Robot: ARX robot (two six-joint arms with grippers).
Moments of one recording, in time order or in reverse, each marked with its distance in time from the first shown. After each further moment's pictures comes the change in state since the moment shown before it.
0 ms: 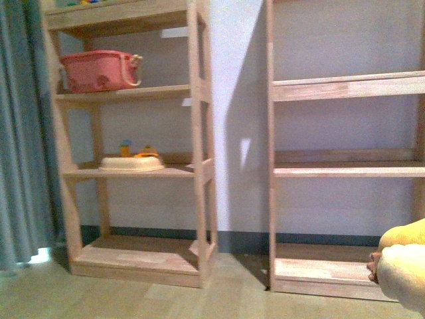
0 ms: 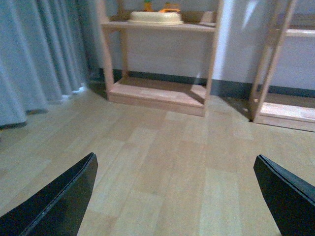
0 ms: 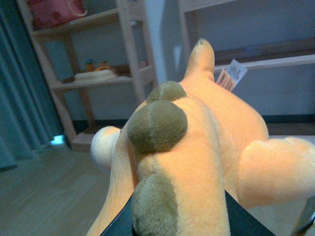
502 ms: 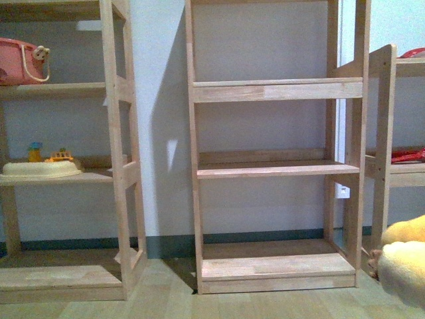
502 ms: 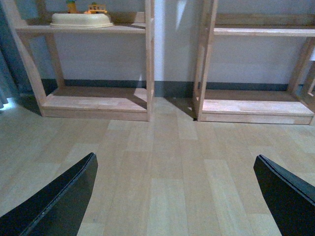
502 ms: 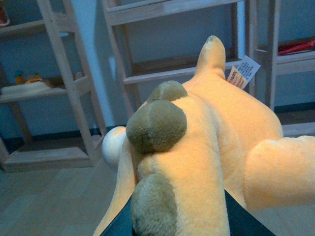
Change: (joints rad) left arm 0.000 0.000 0.000 0.002 0.000 0.002; right arm -0.002 0.000 -0.001 0.001 0.002 0.000
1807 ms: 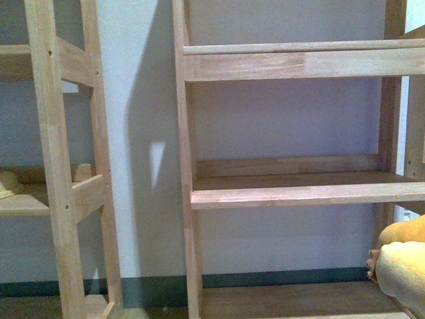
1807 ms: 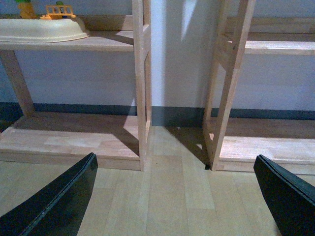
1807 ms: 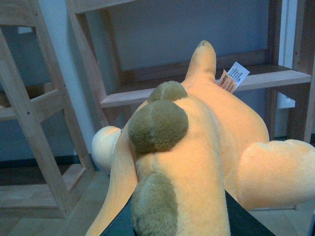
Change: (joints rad) left arm 0.000 0.000 0.000 0.000 0.000 0.001; right arm 0.001 0.000 0.000 0.000 -0.002 0.000
